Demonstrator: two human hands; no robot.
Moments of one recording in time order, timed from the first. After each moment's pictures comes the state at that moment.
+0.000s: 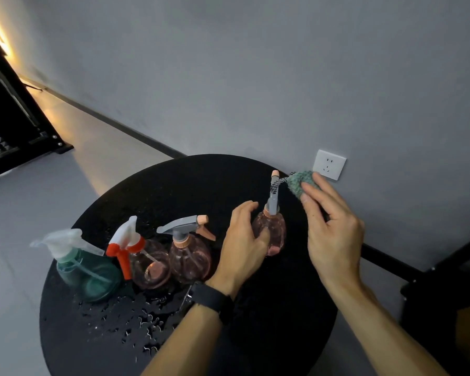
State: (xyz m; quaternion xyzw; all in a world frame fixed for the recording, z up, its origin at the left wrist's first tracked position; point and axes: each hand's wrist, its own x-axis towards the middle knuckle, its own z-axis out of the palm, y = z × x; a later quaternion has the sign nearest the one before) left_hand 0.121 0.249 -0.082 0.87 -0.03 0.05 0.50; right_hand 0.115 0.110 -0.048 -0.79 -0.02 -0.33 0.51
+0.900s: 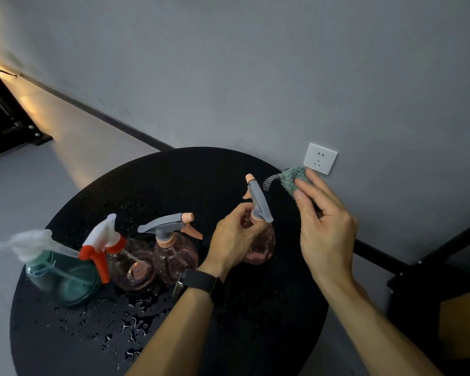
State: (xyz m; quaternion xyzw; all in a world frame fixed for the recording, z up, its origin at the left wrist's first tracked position) left_hand 0.150 0.249 -0.104 0.83 -0.01 -0.02 0.55; right_hand 0.123 0.106 -0.057 -0.79 0.01 -0.30 0.53
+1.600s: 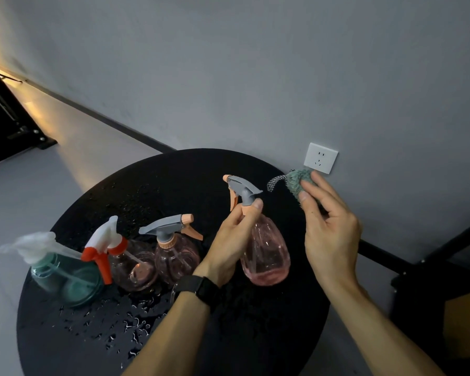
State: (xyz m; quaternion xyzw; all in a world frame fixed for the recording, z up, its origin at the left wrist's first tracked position) left_hand 0.136 0.245 -0.086 0.69 0.03 -0.10 0.72; right_hand 0.121 0.100 -0.058 -0.77 0.03 -0.29 0.57
